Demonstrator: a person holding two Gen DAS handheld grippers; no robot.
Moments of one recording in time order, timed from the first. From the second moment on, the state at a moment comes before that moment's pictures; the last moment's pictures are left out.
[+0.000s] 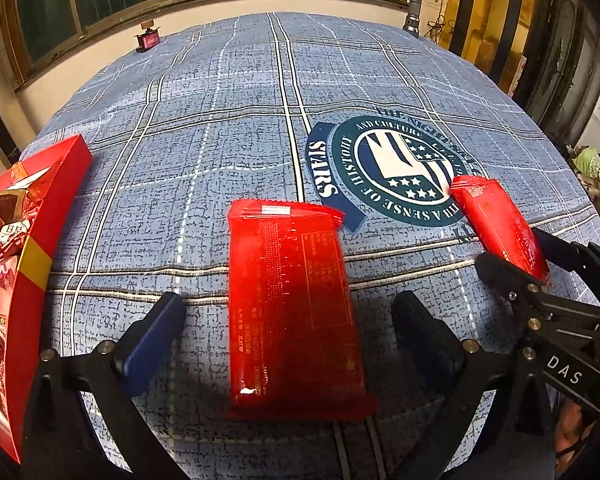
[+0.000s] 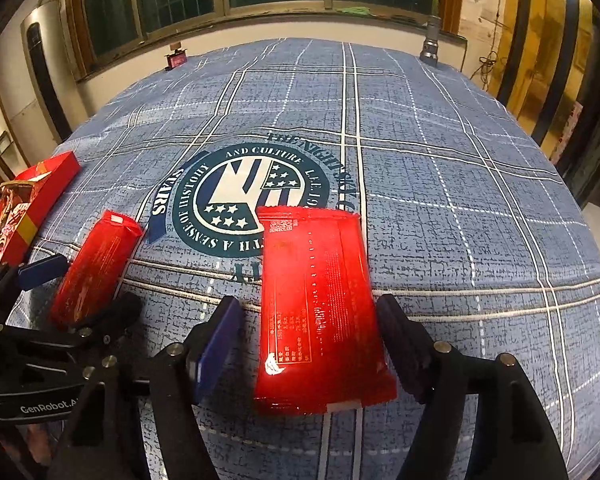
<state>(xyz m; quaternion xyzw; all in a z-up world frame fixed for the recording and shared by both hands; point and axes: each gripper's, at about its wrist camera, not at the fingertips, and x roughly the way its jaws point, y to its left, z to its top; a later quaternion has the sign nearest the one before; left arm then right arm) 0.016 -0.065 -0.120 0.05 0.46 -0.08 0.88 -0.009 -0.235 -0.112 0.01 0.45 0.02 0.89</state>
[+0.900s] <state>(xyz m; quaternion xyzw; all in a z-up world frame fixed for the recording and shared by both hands) -0.005 -0.078 -0.112 0.08 0.40 -0.13 0.90 -0.018 -0.233 -0.110 0.02 0.43 -0.01 0.90</state>
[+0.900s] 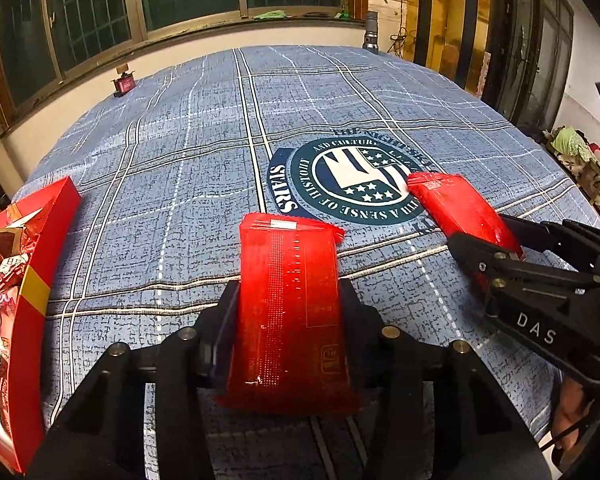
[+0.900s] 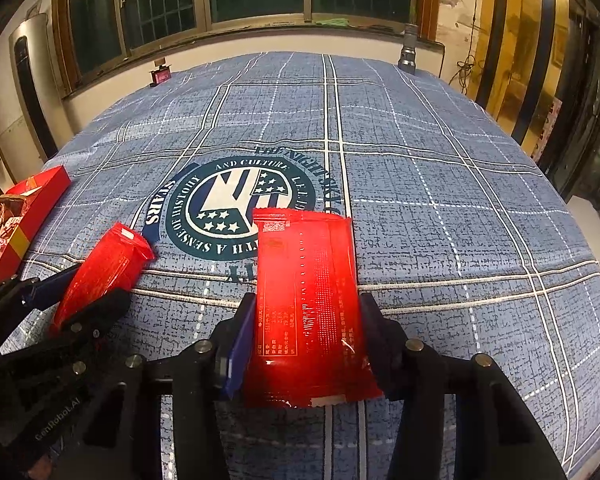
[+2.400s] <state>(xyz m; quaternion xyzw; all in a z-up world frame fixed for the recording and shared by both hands) -0.018 0.069 -0.071 0.01 0.36 -0.04 0.93 0.033 -0.161 -0.109 0.29 0.49 0.20 0.80</state>
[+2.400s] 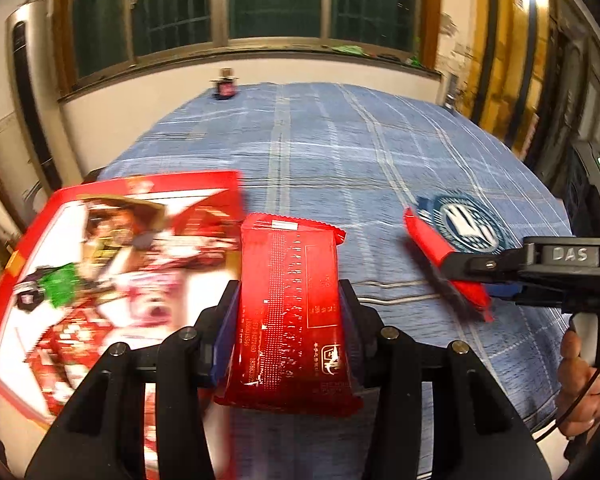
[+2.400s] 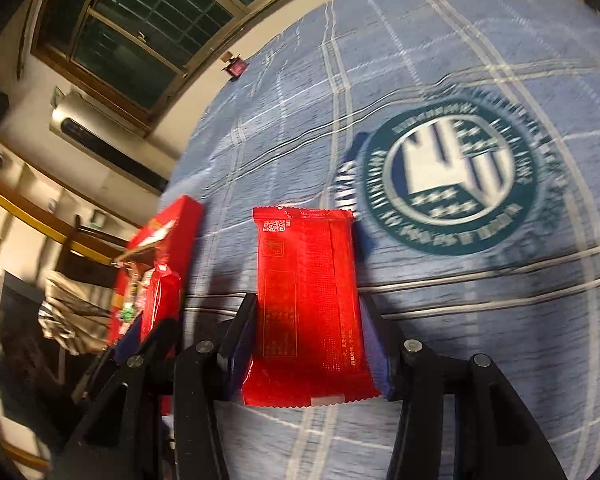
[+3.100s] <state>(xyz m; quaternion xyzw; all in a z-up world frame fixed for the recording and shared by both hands) -0.018 0.199 -0.067 -0.05 0.35 0.10 0.93 0.062 0.028 -0.064 0.20 0.49 0.34 0.78</state>
